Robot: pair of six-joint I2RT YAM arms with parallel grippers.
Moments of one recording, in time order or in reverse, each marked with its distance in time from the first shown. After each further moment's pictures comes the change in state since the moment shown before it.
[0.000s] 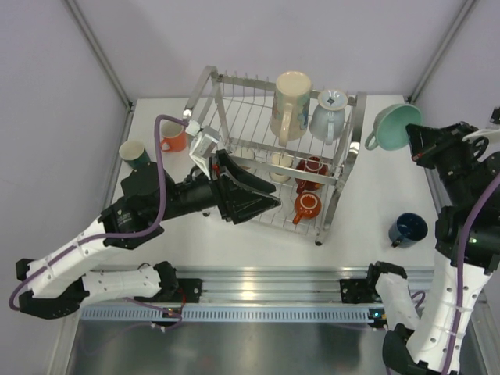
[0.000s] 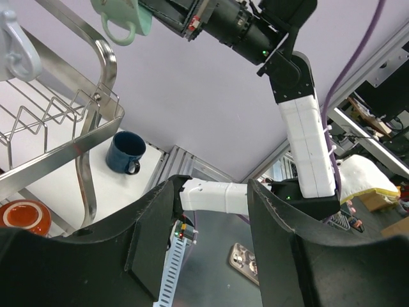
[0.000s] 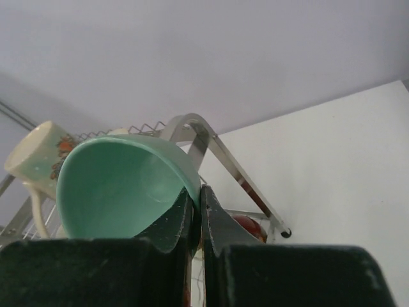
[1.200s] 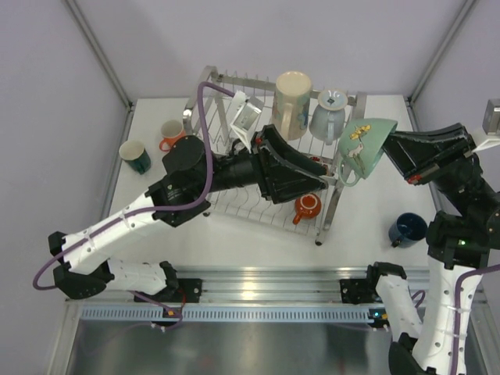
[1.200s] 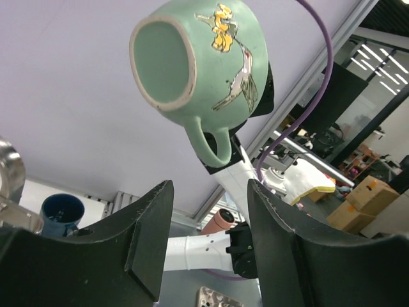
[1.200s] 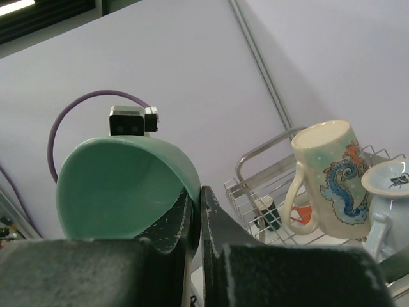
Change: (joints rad) left arm 0.000 0.307 0.182 0.326 0.177 -0.113; right arm 0.092 -0.079 -0.168 0.909 -0.516 0.730
